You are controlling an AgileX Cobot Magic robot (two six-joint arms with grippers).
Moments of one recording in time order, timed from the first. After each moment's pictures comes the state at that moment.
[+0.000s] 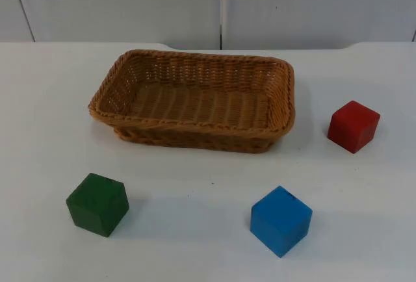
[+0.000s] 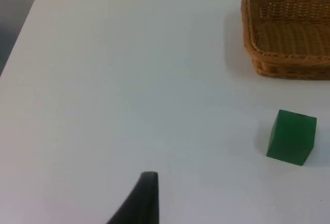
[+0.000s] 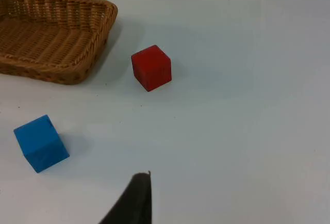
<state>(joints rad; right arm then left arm) 0.12 0.00 -0.52 0.03 1.08 -0.03 -0.01 0.00 -0.50 -0.02 1.08 0.02</state>
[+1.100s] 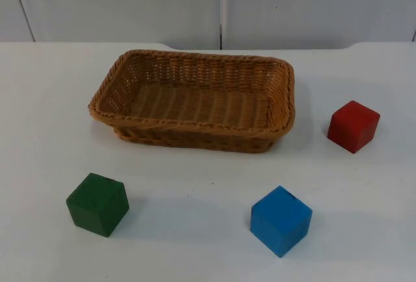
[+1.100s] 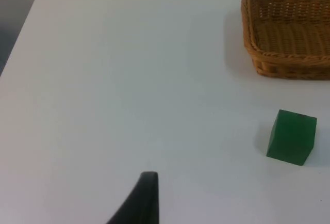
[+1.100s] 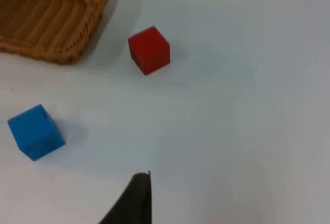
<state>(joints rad) 0.12 0.41 -0.70 0.03 1.05 -0.06 -0.01 0.00 -0.50 -0.02 1.08 0.02</state>
